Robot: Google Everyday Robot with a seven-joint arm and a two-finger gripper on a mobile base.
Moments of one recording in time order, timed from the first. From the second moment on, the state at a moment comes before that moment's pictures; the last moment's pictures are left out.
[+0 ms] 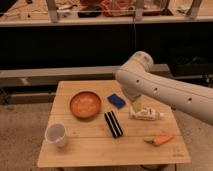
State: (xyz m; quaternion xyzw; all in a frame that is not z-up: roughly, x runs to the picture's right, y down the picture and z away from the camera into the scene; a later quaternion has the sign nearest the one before) arm 0.119 0.053 0.689 -0.21 -0.01 -0.23 0.95
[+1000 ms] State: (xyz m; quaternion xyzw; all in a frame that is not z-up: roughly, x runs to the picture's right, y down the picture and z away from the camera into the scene) arm 0.059 0.031 0.689 -0.19 -0.04 -0.35 0.92
